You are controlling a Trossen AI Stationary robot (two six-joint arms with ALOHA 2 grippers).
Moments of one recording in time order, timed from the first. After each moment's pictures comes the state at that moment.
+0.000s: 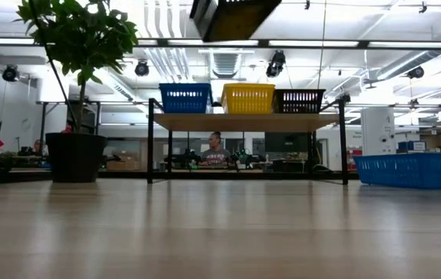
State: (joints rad) left arm -0.41 1.42 1.46 -0.58 -0.37 0.15; right arm 0.29 1.76 1.99 -1.24 0.28 -0.35
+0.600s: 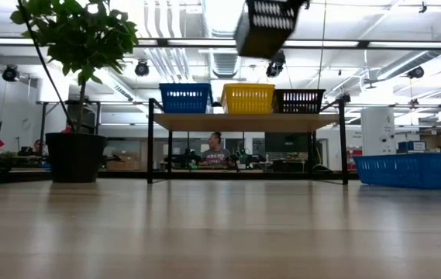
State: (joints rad) left arm -0.42 1.28 1.23 -0.33 -0.38 0.16; right arm -0.19 1.35 1.59 -0.98 -0.01 -0.55
